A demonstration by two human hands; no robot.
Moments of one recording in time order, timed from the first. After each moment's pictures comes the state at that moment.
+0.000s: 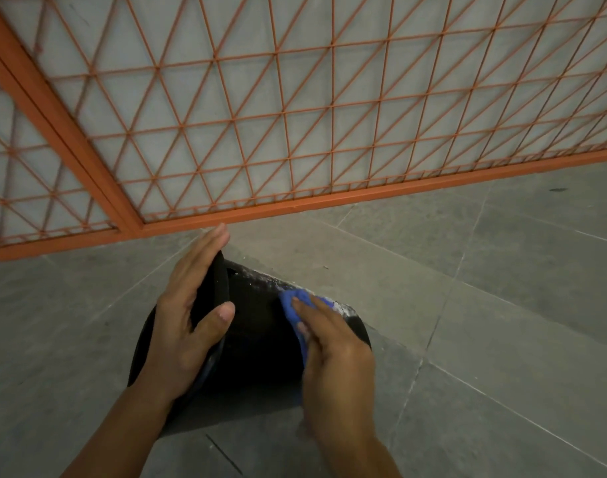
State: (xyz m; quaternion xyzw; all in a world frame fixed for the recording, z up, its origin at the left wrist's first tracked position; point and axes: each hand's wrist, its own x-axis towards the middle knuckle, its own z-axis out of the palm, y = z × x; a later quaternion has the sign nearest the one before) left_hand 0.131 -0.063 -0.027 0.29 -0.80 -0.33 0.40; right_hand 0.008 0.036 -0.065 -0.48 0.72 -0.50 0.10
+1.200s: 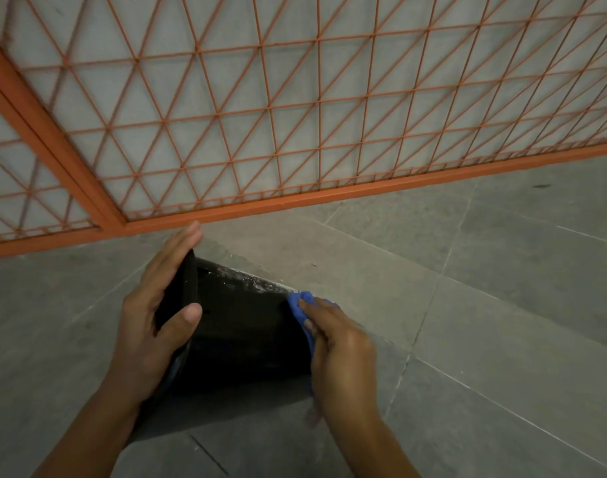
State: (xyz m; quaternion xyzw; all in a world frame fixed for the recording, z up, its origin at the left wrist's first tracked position) left_hand 0.139 -0.072 -0.036 0.28 -0.79 -0.35 0.42; right_hand -0.023 0.032 -0.096 -0.45 0.73 -0.50 0.14
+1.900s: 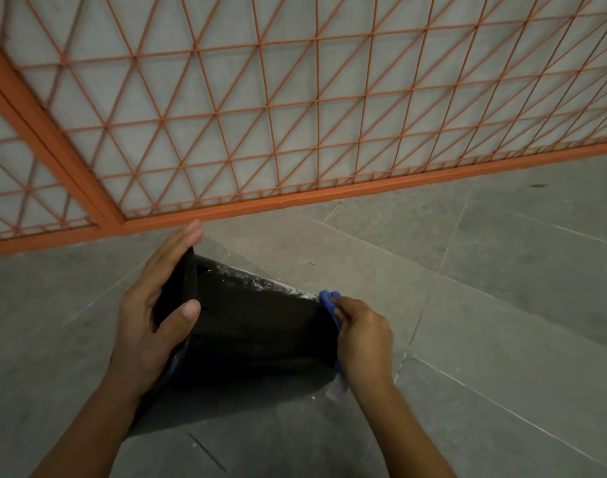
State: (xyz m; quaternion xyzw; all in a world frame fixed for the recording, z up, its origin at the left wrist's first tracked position) left_hand 0.137 -0.071 -0.033 0.27 -0.78 -0.36 0.43; right_hand -0.063 0.021 -0.108 -0.41 0.77 -0.47 0.11
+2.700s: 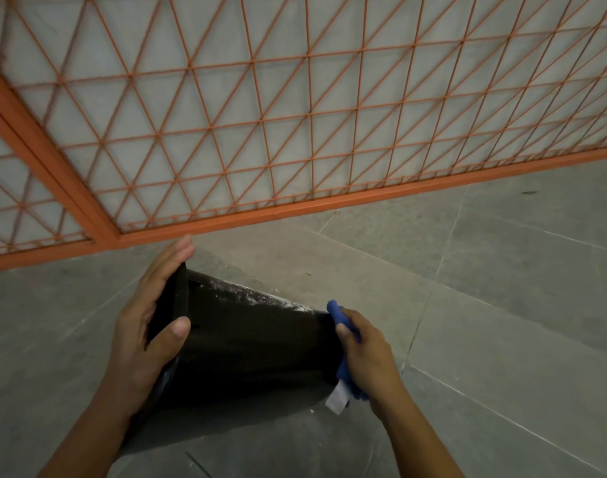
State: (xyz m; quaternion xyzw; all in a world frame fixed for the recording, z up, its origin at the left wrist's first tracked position) left_hand 0.139 -0.074 -0.035 0.27 -0.79 -0.36 0.42; right_hand -0.083 0.026 -0.129 -0.34 0.76 -0.45 0.32
